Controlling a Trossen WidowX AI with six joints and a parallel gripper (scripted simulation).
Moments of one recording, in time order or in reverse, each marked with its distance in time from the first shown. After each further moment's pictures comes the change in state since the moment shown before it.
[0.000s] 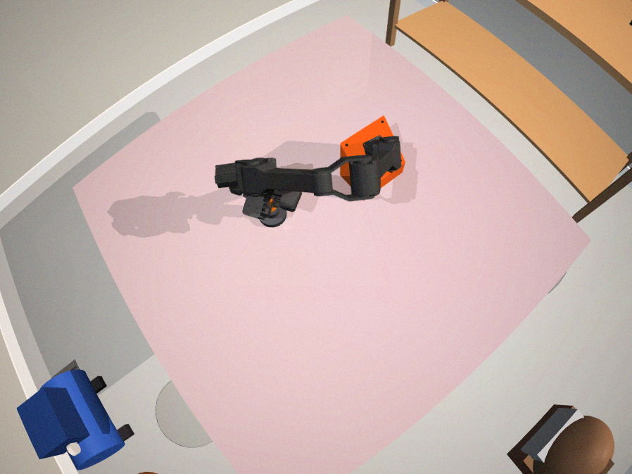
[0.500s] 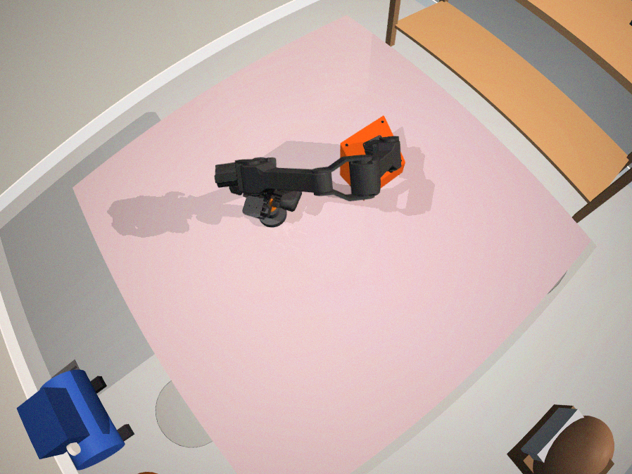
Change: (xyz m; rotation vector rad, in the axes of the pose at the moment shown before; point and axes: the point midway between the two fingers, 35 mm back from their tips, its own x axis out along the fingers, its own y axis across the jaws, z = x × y) arm -0.001 0.000 0.000 0.002 0.000 0.002
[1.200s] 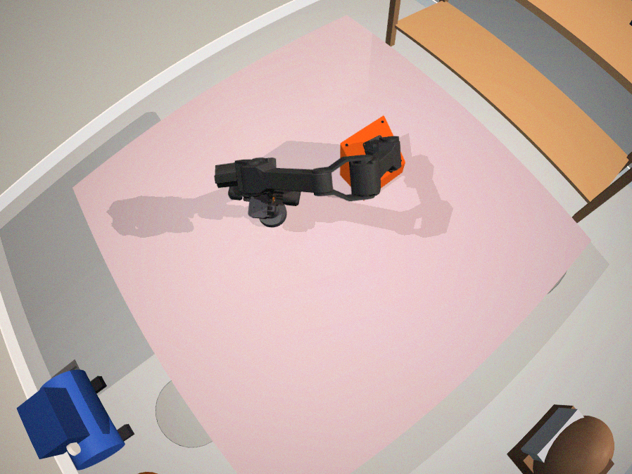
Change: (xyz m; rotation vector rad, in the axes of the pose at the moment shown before) arm 0.000 0.000 0.001 -0.210 0.000 -0.002
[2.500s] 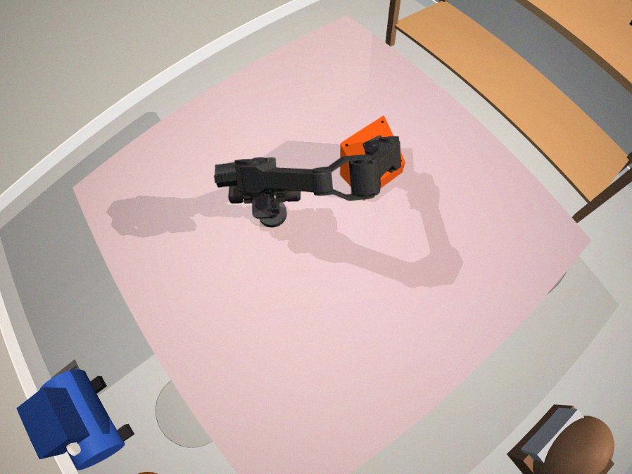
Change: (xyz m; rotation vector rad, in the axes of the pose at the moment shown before) arm -0.001 0.000 0.000 -0.146 -0.001 0.001
